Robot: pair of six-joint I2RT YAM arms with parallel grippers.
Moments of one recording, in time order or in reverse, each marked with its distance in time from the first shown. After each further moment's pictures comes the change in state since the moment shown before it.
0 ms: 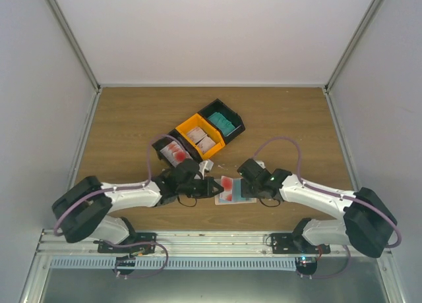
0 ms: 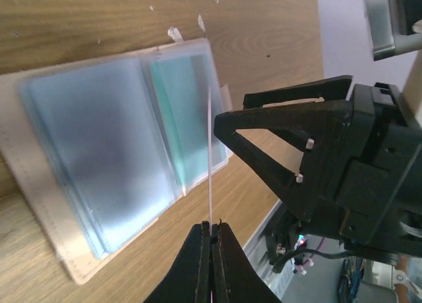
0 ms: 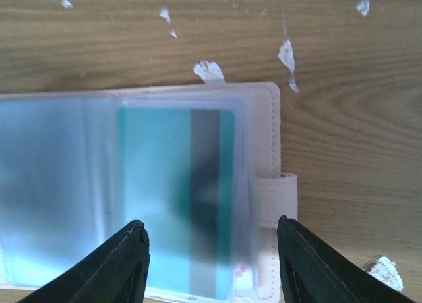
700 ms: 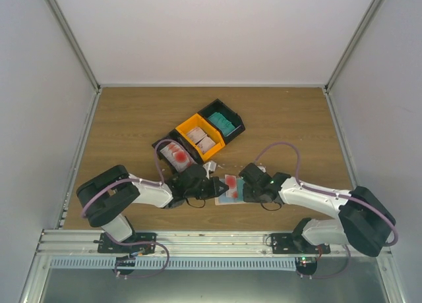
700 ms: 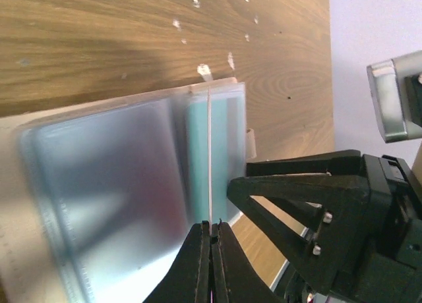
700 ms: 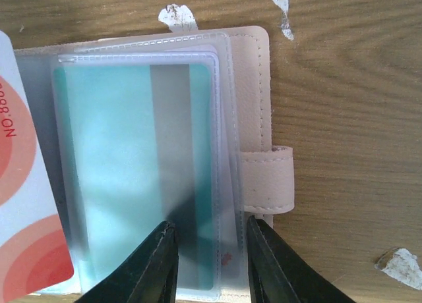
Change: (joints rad) left arm -0.076 0.268 0.004 0.310 -0.137 -0.136; right arm -0.013 0.031 -0.078 0.044 -0.040 0.023
